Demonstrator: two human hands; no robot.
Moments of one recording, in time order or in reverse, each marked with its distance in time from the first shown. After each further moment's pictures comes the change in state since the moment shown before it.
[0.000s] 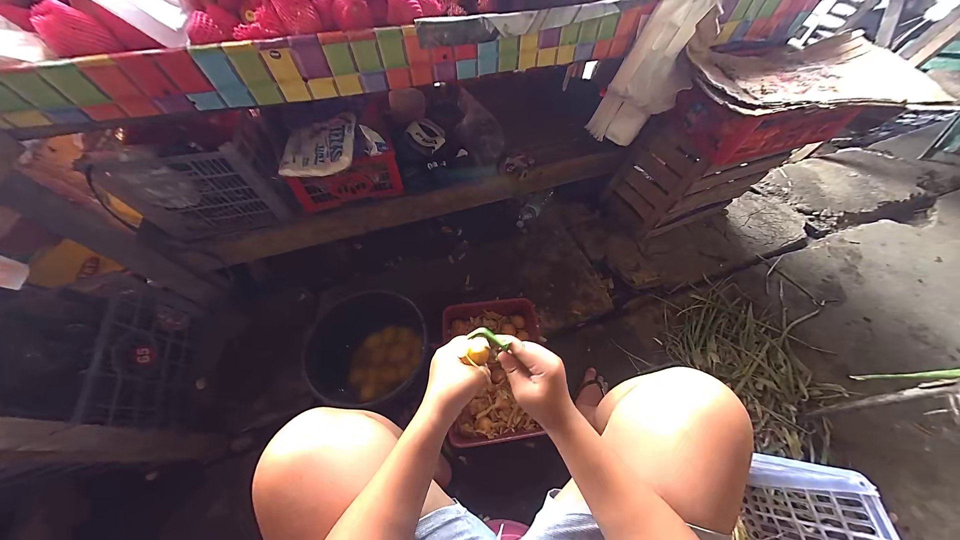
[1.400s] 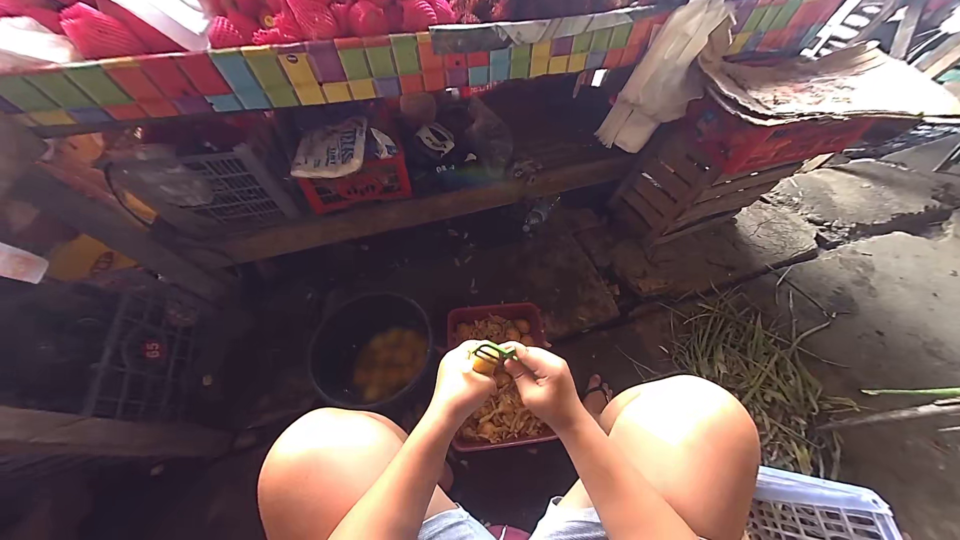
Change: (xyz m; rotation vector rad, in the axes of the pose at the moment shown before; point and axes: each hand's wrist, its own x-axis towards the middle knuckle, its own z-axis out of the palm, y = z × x) left_hand -0.002 0.001 -0.004 0.073 -0.040 0.049; right_hand 0.002 0.005 -0.005 -0.072 -0.080 -0.017
